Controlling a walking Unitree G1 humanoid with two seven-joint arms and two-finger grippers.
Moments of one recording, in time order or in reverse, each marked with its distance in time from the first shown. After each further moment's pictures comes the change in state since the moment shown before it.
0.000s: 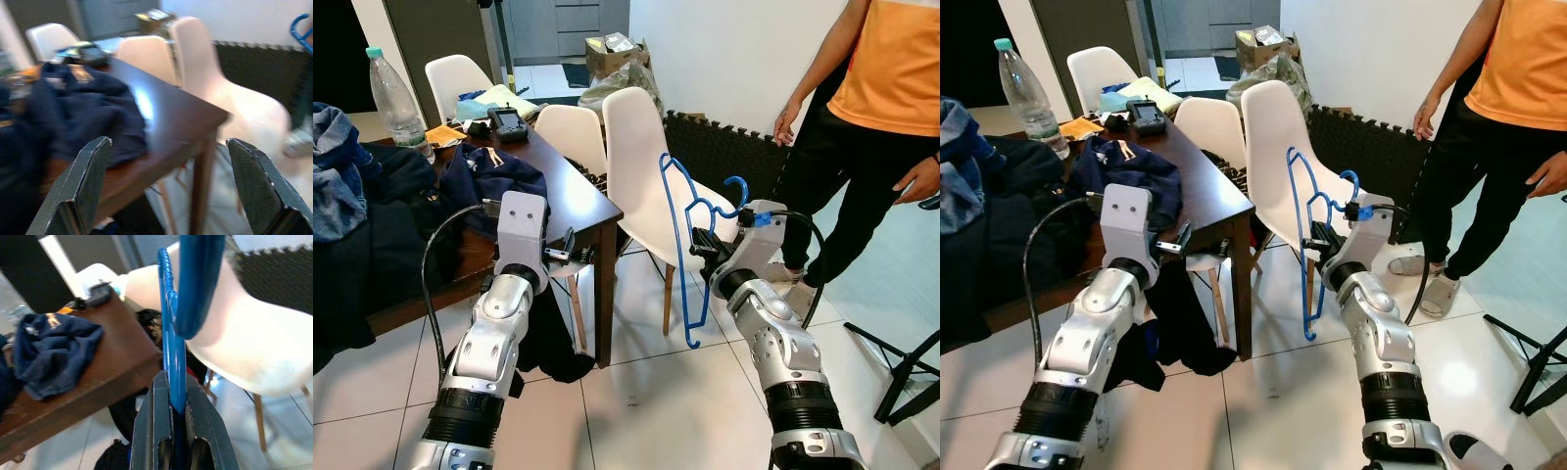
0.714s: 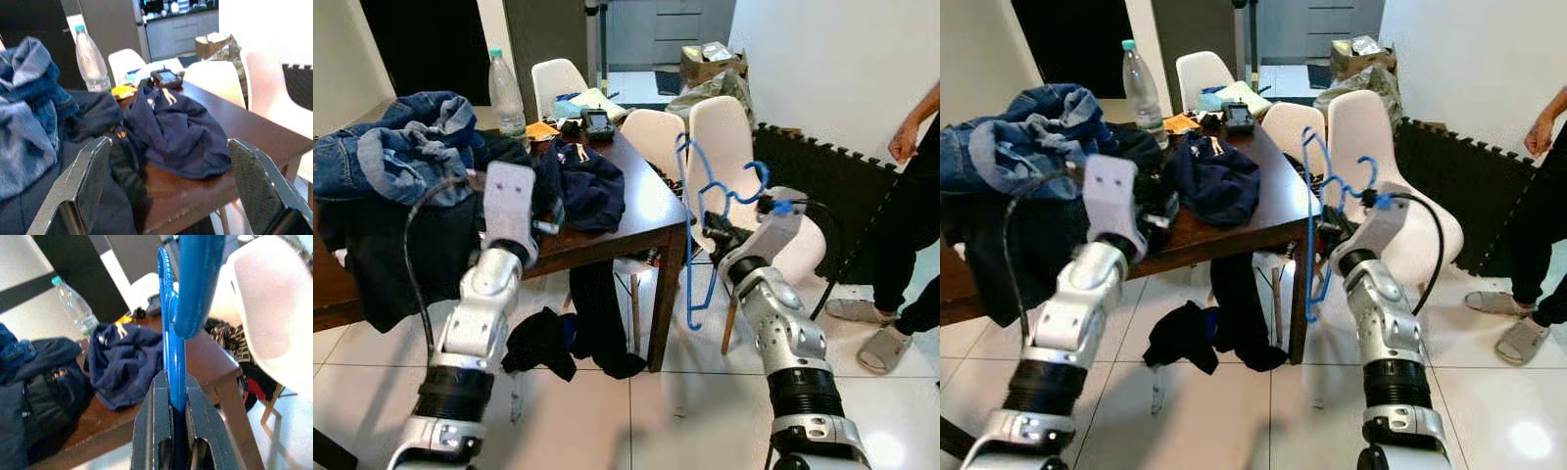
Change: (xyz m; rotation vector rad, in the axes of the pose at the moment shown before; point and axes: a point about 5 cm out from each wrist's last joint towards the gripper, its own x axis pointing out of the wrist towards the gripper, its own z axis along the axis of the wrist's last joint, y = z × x) left arm 0.010 0.025 0.029 0.038 -0.104 0.050; right arm 0.010 0.009 0.015 0.072 -0.084 0.022
